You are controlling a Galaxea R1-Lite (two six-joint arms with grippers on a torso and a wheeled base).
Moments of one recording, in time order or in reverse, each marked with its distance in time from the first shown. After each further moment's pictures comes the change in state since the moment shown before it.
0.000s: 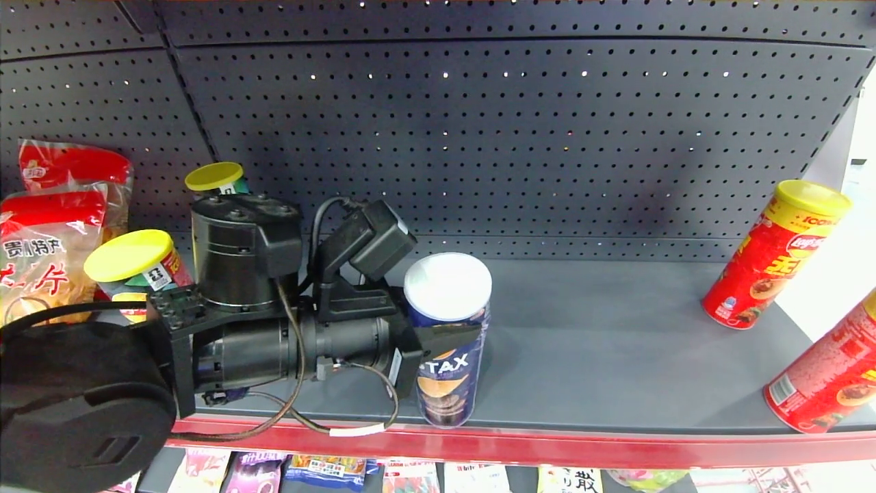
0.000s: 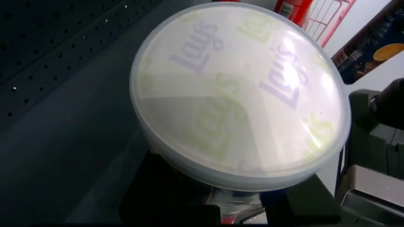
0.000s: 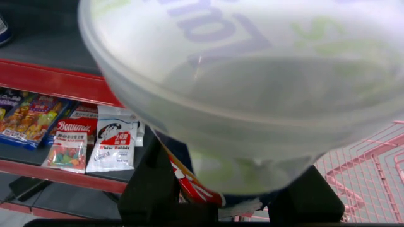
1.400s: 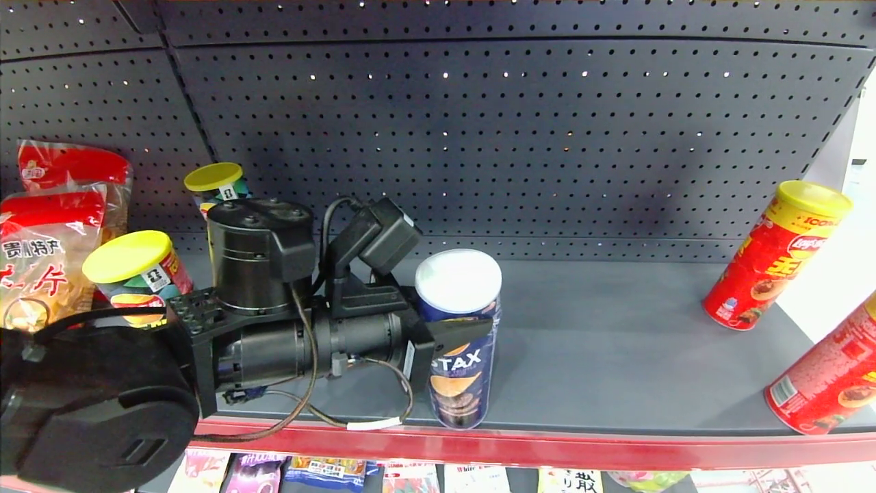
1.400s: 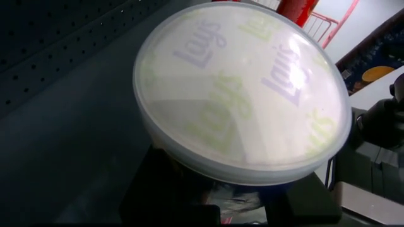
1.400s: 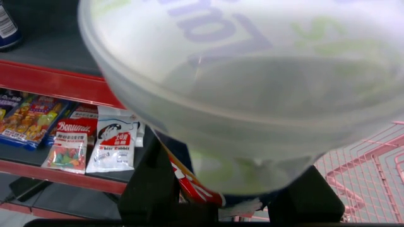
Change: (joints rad) left arm -0.013 0.037 0.001 -0.079 0.001 -0.093; right arm 0.000 0.001 -0.001 0.000 0.000 0.000
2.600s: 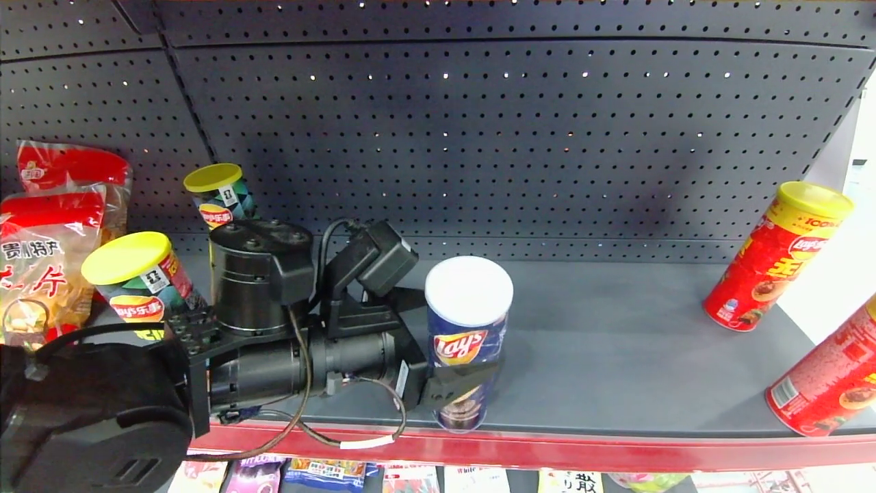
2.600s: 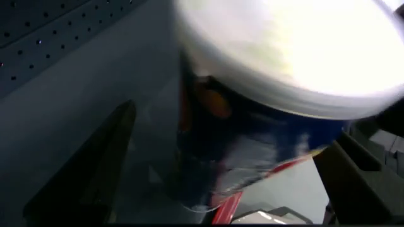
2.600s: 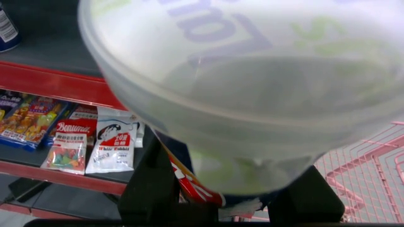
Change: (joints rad) left arm 0.001 -0.004 0.064 -0.008 0.044 0.029; right arm 0.000 0.000 0.000 0.000 0.000 0.000
